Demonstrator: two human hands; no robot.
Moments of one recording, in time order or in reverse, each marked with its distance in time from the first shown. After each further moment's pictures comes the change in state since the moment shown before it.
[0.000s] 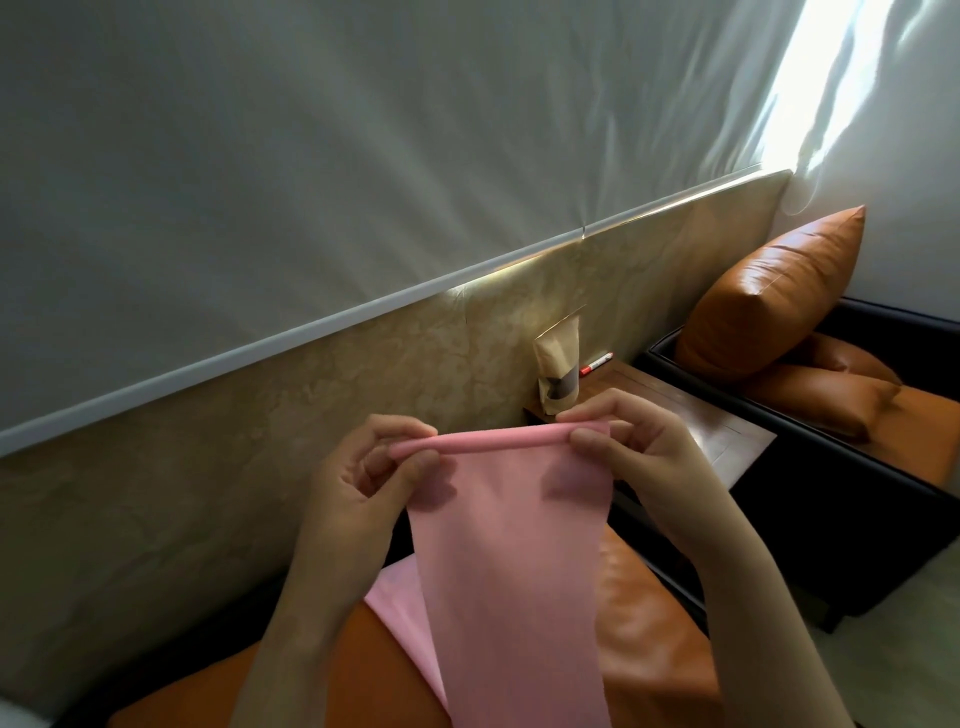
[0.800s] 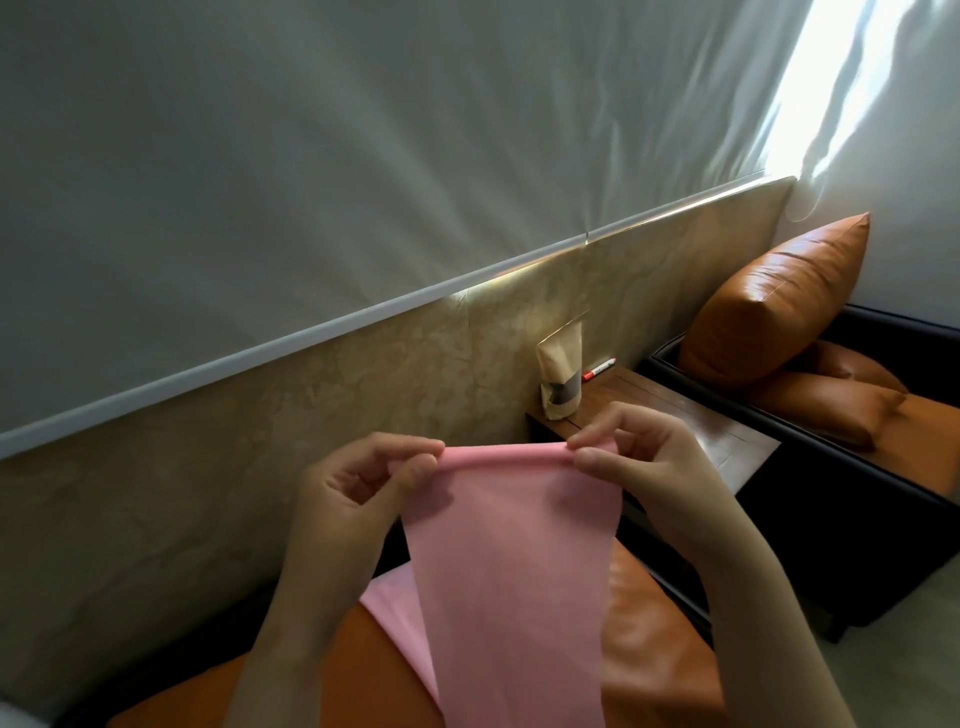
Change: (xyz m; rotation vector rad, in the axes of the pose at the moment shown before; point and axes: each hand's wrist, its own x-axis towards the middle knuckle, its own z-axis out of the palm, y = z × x) left_hand -0.002 0.004 -0.003 0.012 0.032 0.026; right_hand 0.003 -0.004 -0.003 0.027 -0.048 0.008
